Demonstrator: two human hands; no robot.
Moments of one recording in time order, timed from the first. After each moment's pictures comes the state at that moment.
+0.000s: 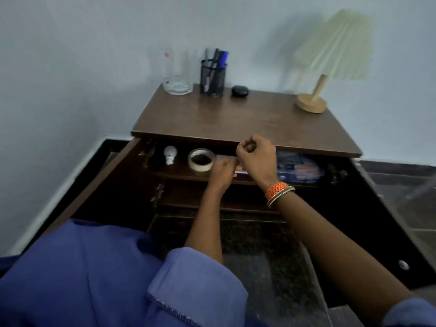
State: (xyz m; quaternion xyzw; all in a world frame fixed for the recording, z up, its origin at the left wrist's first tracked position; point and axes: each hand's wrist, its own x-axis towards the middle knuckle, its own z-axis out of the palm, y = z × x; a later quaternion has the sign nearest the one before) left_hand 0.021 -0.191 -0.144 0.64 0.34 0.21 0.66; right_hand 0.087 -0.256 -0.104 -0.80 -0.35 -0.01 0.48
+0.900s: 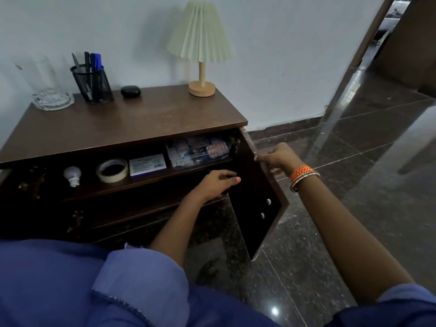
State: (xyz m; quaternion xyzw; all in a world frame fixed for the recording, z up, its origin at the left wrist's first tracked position) left_hand 0.088 -0.340 -0.152 0.81 0.10 -0.08 0.57; right_hand 0.202 -0.505 -0.093 -0.91 -0.06 0.14 0.37
